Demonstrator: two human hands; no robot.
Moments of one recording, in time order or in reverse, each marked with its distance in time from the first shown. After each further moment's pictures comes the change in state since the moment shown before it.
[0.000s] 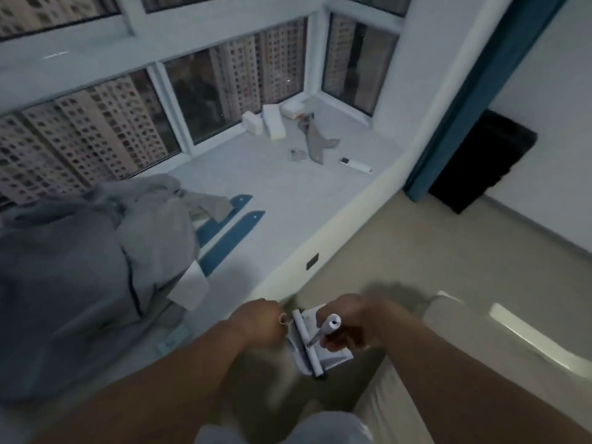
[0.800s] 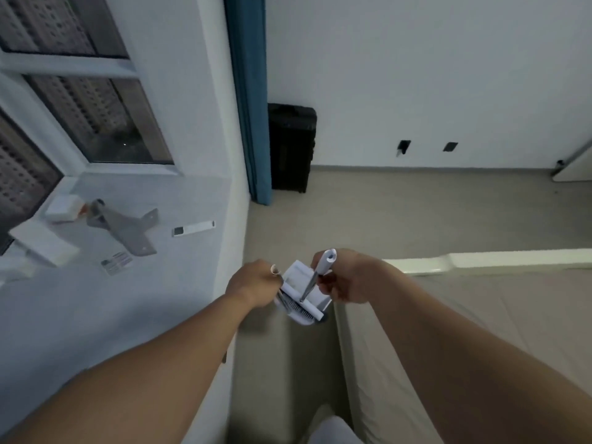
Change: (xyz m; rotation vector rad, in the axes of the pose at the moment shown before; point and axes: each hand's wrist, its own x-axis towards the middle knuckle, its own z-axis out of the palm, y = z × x) left_hand 0.288 0.239 -0.234 0.021 0.035 0.364; right_hand -0.028 -0.017 -0.293 1.032 0.615 -0.128
